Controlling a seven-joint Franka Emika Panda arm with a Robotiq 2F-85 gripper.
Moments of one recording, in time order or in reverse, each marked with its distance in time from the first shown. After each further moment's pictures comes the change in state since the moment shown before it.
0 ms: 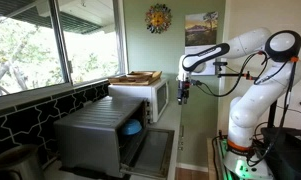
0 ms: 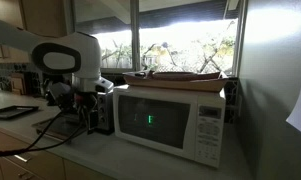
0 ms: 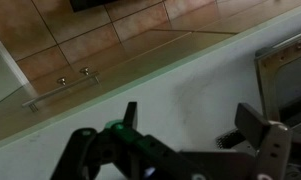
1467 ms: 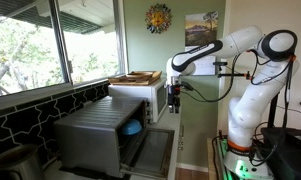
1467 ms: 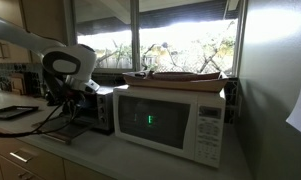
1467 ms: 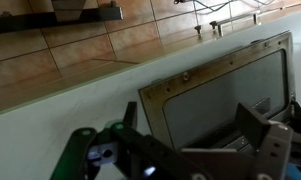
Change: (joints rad) arm 0.140 0.085 0.193 0.027 0.325 -0.085 0.064
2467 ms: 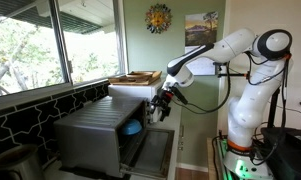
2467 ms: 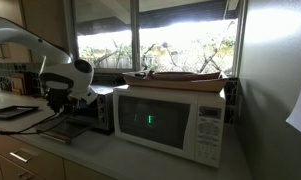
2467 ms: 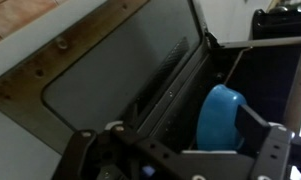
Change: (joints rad) arm 0.070 0.069 0.059 -0.094 0.613 0.338 -0.017
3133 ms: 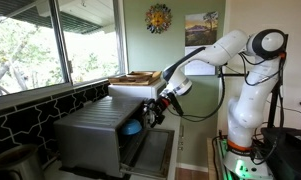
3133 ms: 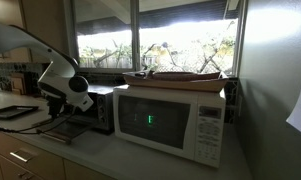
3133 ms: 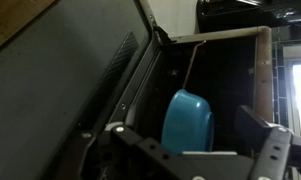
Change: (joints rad) arm 0.031 0.090 0.082 -0.021 0.490 0.064 -0.274
